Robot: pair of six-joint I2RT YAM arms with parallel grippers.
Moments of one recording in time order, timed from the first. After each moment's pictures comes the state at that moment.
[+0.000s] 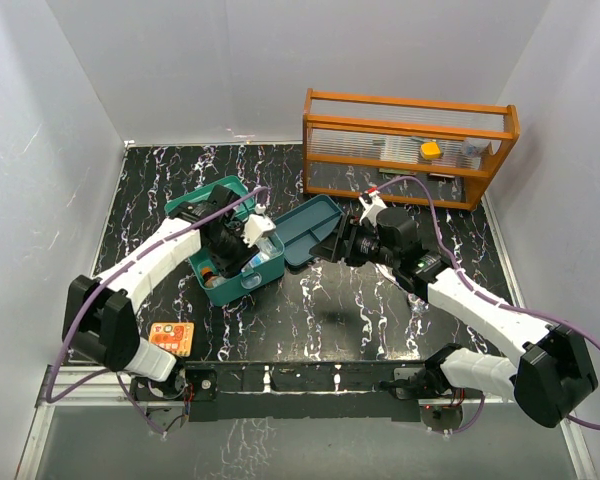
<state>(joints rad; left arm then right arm) -0.46 1.45 1.14 -0.97 0.18 0.51 0.57 1.12 0.74 -0.03 -0.33 0.76</state>
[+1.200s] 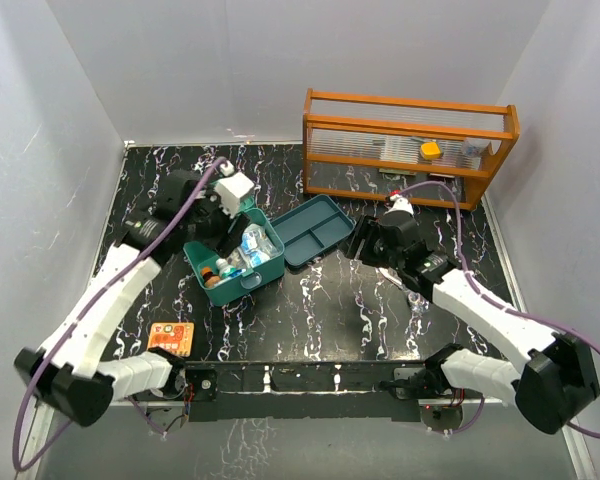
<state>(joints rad) -0.46 1.21 1.28 -0.94 0.19 0.33 0.54 1.06 0.74 -0.25 0.05 0.72</state>
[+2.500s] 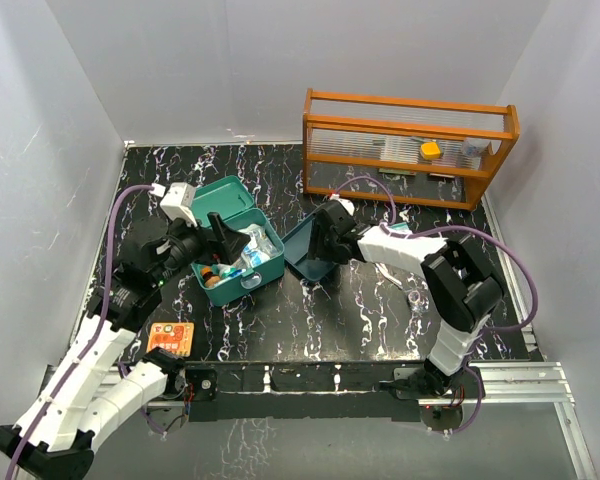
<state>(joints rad) -0.46 0.74 0.90 -0.46 0.15 -0.45 0.66 1.77 1.08 -0.27 0.11 0.74</state>
